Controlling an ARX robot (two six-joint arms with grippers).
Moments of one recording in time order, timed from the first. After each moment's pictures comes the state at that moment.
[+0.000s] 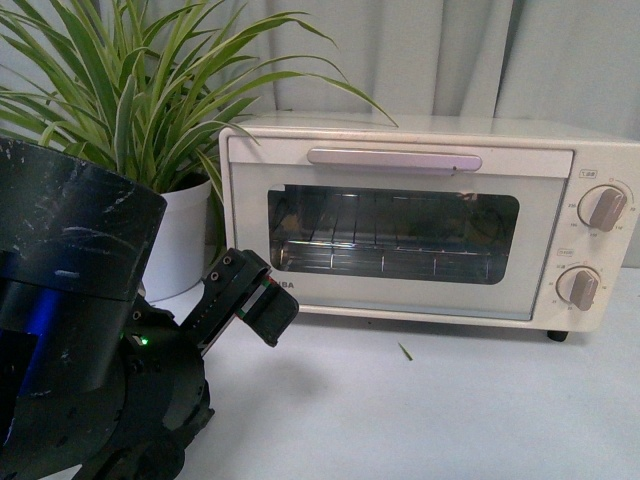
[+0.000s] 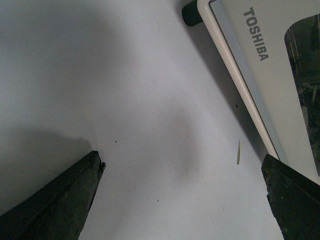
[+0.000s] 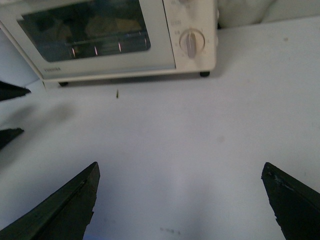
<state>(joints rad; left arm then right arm) -0.45 1.71 0.74 0.46 -0.13 -1.10 -0.03 0.27 0.14 -0.11 -0.24 0.16</state>
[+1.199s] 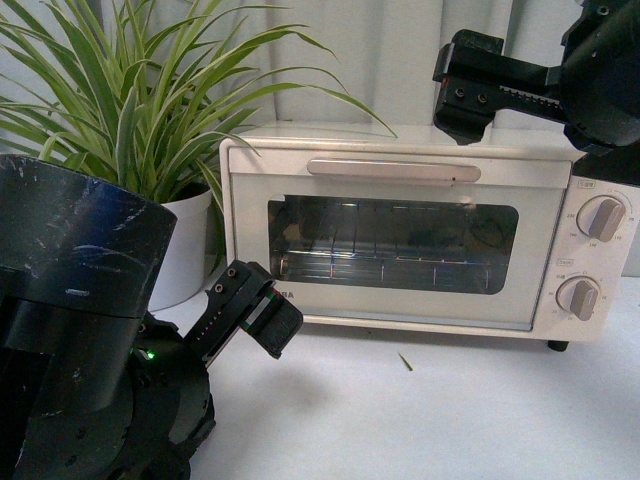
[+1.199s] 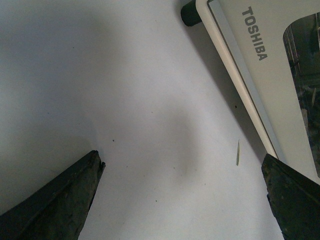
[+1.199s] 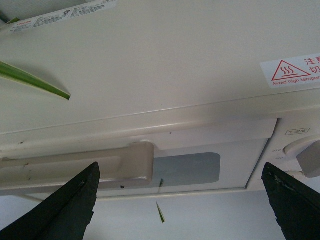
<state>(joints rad) -0.47 1.71 0.74 0.47 -0.14 -1.10 0.41 1.52 1.18 -0.08 0.34 0.41</state>
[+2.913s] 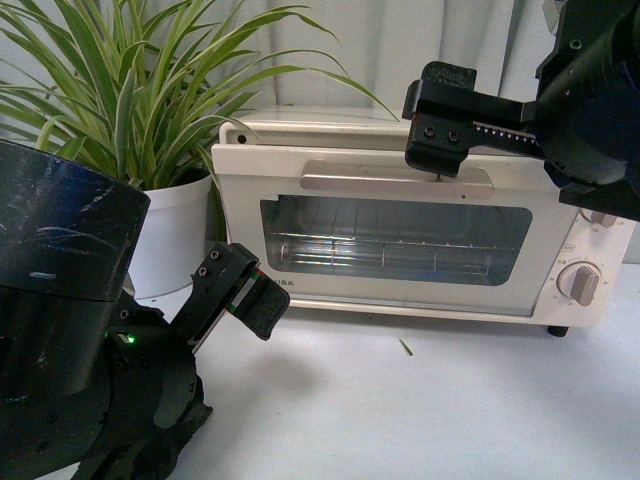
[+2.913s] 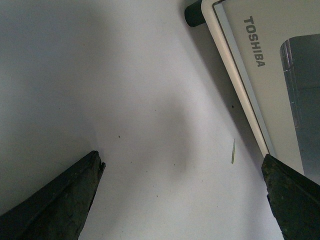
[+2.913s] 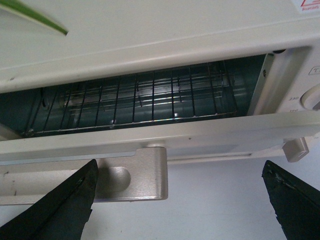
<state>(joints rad) -0.44 1.69 0.71 0.49 -0.11 -1.13 0.47 1.50 1.09 -0.13 0.38 0.43</state>
